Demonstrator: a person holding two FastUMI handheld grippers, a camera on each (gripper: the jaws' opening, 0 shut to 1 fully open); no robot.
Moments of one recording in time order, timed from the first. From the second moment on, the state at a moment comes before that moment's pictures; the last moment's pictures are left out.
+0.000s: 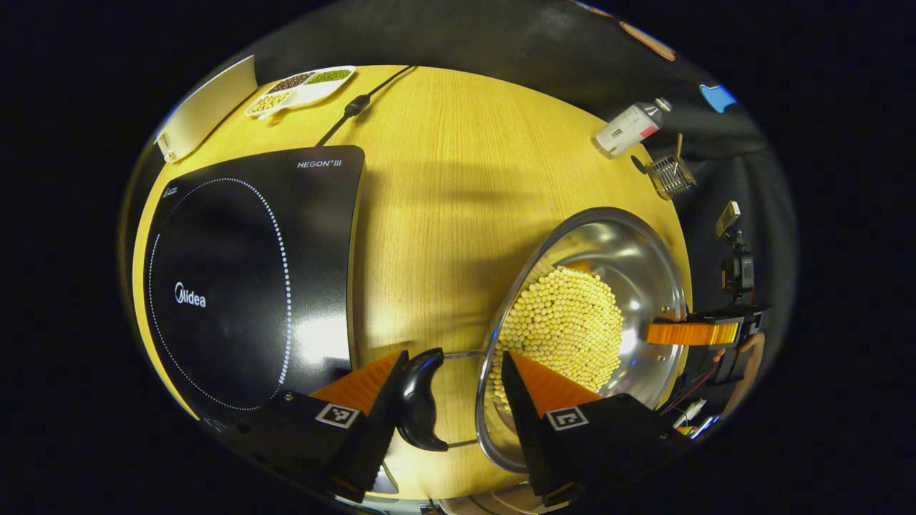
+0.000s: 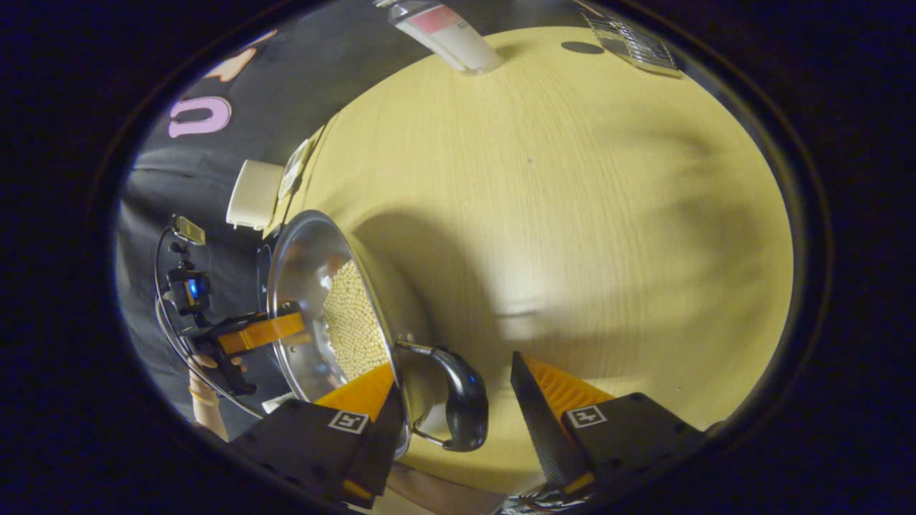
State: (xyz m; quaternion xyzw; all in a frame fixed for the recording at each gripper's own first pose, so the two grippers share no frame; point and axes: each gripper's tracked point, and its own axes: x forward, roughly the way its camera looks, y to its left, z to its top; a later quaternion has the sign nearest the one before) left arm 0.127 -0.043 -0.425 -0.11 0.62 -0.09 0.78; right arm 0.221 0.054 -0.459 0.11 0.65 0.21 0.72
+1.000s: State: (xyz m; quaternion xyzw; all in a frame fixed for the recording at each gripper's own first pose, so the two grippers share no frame) left arm 0.073 -0.049 -0.406 -0.11 0.67 -0.09 0.73; right arm 0.218 0.069 -0.464 0.11 0.67 0.21 0.70
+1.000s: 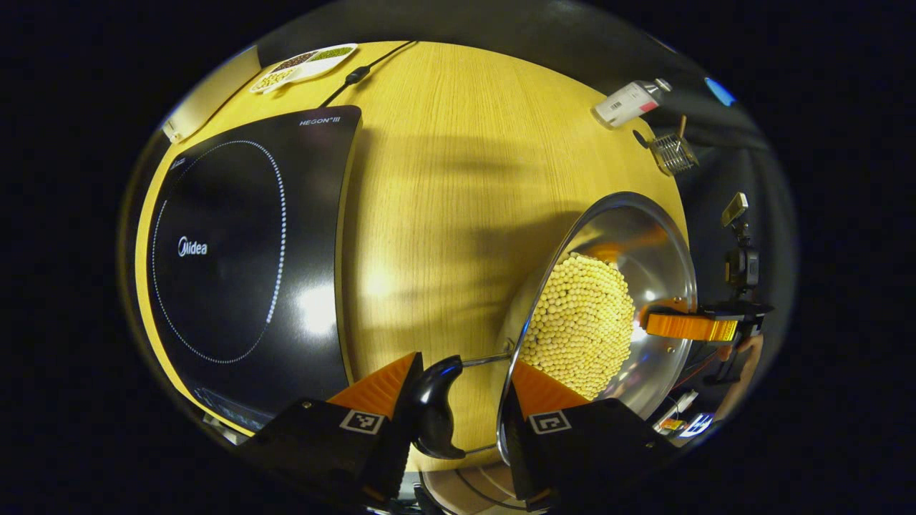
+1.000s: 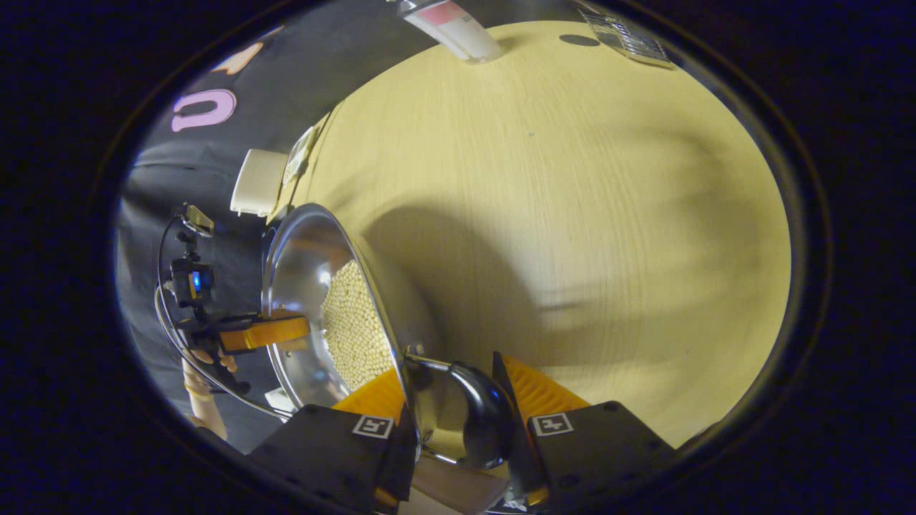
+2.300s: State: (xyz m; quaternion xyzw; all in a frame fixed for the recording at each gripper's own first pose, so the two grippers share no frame) left arm 0.077 0.223 -0.340 -0.06 0.61 -0.10 0.78; right arm 0.221 0.067 -0.446 0.12 0.62 0.21 0.75
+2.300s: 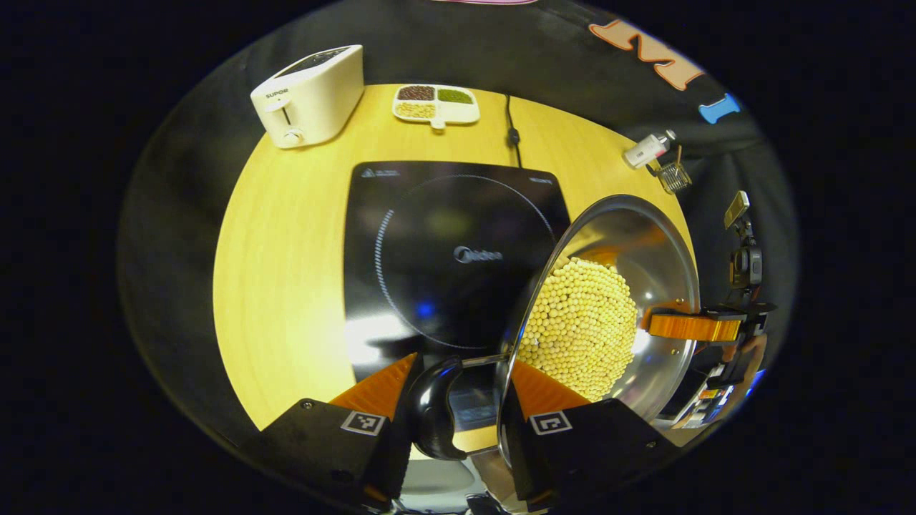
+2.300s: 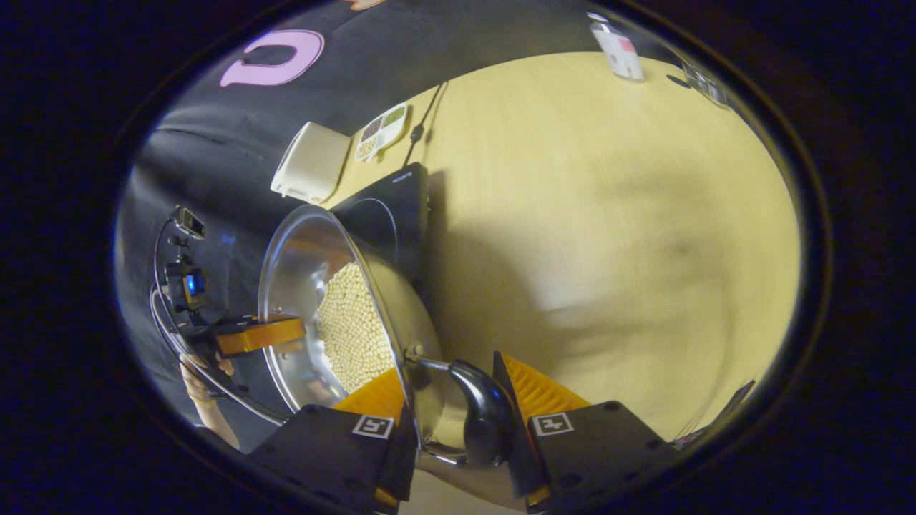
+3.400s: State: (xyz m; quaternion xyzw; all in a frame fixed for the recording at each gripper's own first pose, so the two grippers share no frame) left arm 0.146 0.297 -0.375 -0.05 0.57 -0.10 0.81; right arm 0.247 0.076 -0.447 0.09 0.61 0.16 0.77
